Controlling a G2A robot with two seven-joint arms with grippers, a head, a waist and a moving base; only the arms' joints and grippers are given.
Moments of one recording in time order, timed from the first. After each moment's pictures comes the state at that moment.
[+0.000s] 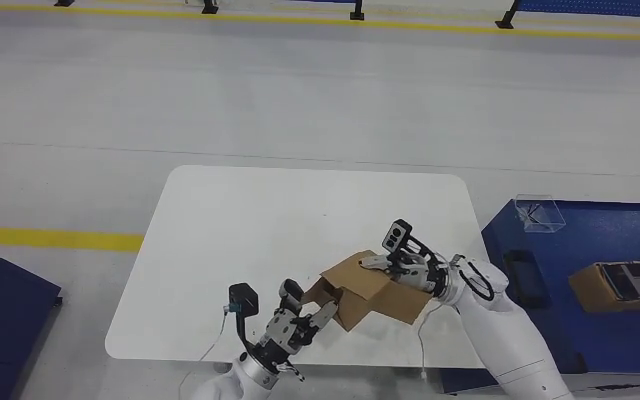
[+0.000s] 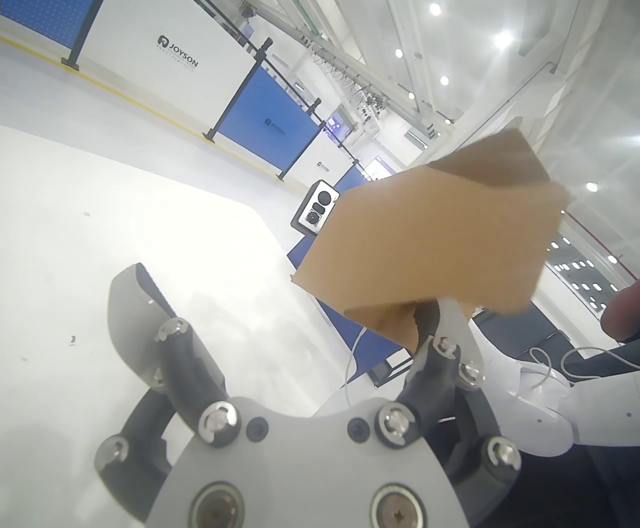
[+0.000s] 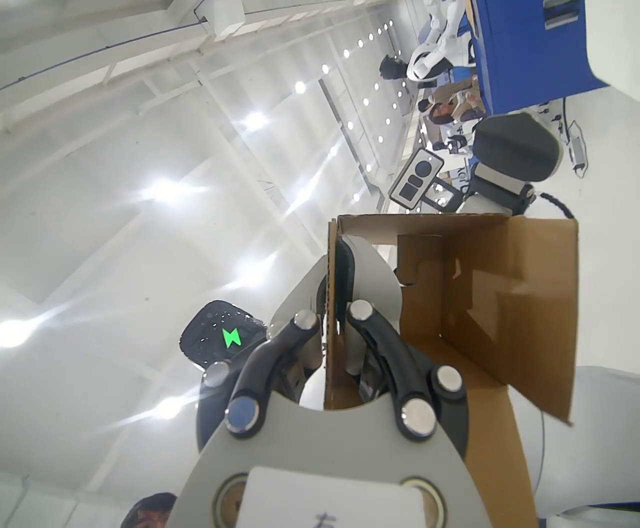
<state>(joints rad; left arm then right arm) 1.60 -1.27 -1.06 -1.89 0.69 -0.29 0.10 -1.11 -1.09 1.24 -1.42 0.94 0.24 1.26</state>
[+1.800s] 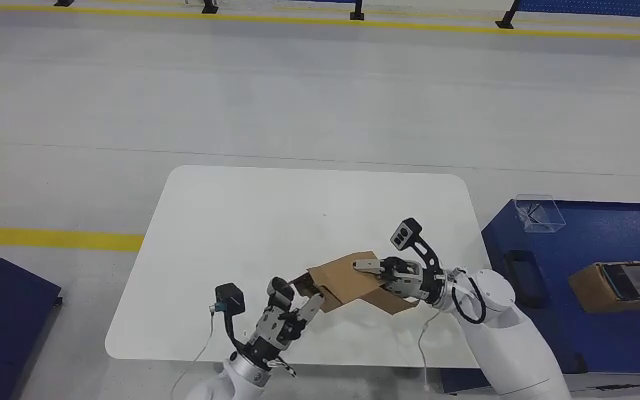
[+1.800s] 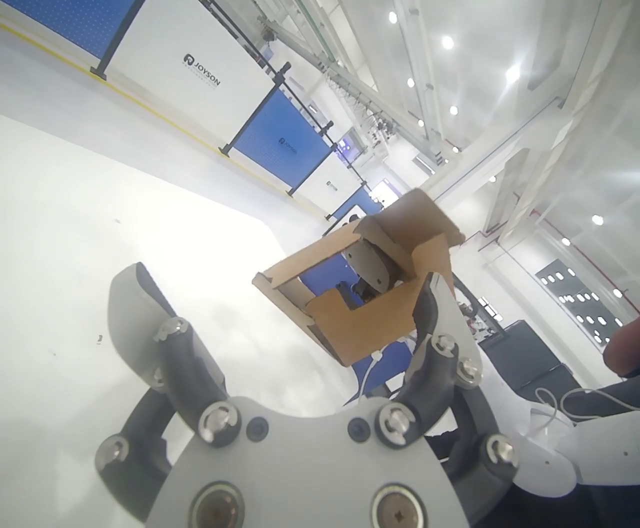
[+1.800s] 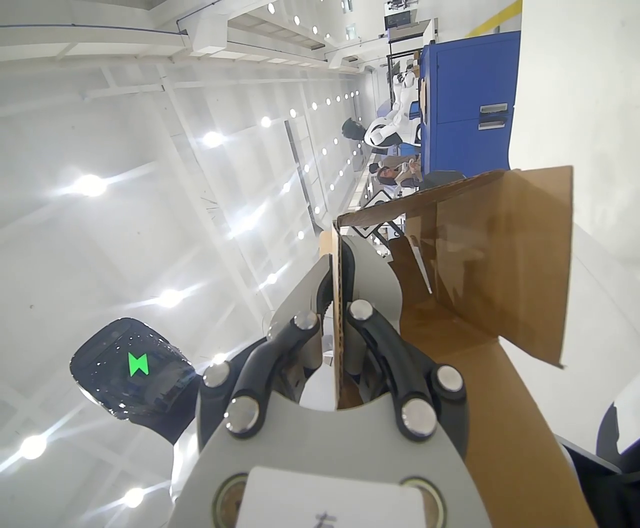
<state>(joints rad) 1.62 -1.27 -1.09 -1.90 0.69 -0.28 0.11 -1.20 -1.07 1.28 -1.55 0.77 0.08 1.11</state>
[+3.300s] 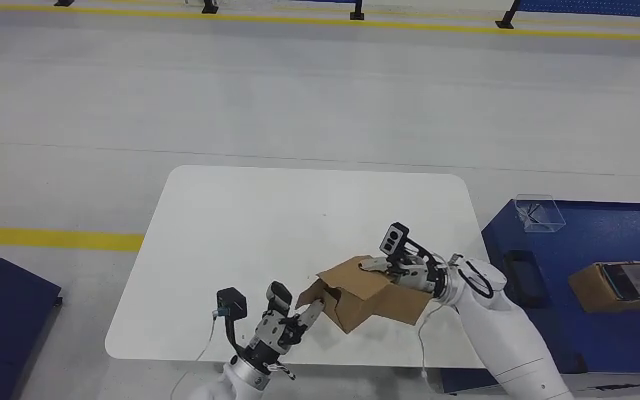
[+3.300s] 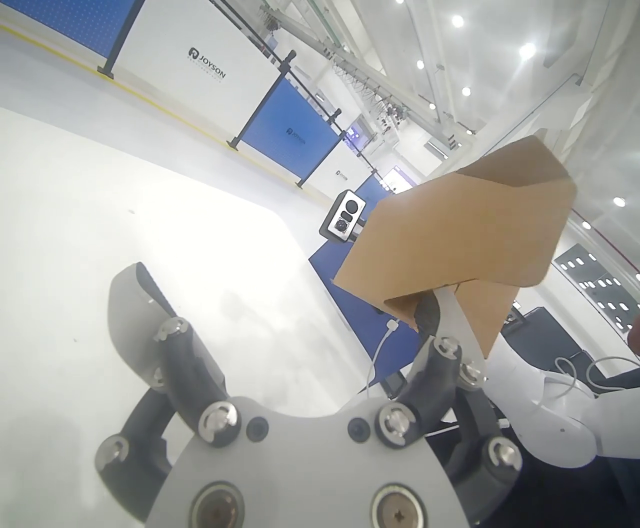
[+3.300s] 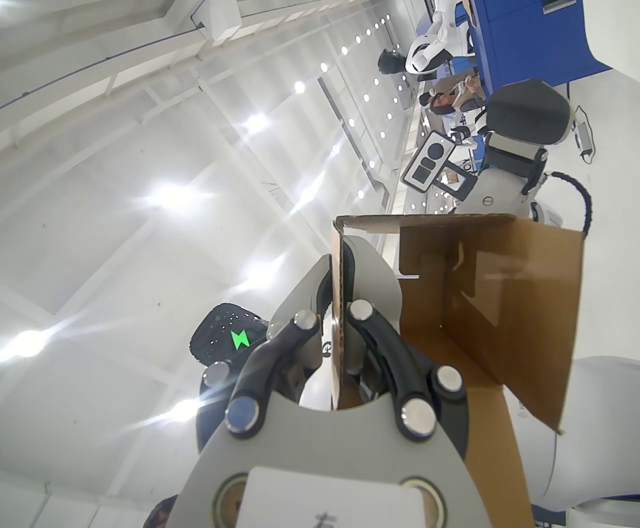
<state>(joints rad) 1.64 -1.28 -1.10 -1.87 0.73 -0.27 0.12 -1.10 -1.08 1.22 -1.40 0.97 0.31 1.30</state>
